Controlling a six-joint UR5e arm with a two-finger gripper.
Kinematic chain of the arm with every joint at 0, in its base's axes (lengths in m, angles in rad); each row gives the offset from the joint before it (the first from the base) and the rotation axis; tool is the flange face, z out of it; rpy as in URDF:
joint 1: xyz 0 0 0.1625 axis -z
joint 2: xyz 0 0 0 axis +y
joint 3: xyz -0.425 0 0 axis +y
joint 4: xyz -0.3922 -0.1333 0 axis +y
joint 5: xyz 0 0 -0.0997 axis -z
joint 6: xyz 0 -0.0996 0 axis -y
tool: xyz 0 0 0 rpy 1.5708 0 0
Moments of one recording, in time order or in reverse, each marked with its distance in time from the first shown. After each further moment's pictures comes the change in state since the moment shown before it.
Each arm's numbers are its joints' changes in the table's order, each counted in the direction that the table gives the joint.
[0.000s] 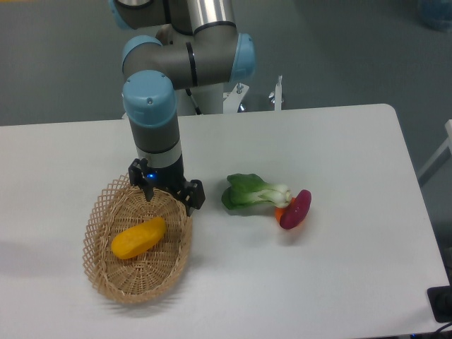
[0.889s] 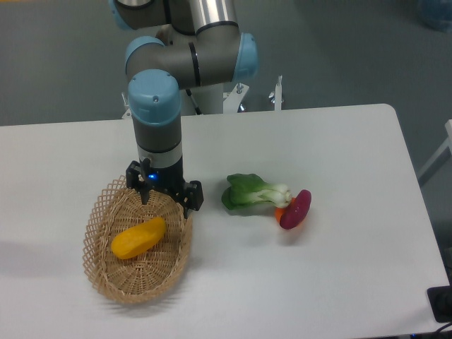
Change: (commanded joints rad) arm -0.006 0.011 0.029 -0.124 -0.064 -0.097
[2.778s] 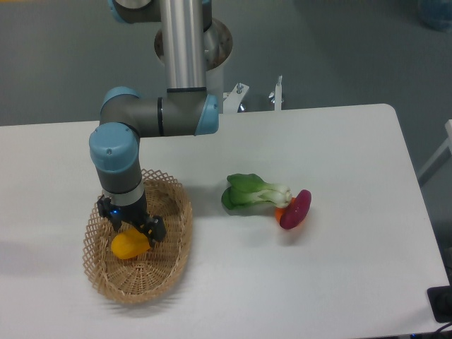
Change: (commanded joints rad) arm 0.150 0.192 0.017 -0.152 0.067 -0.037
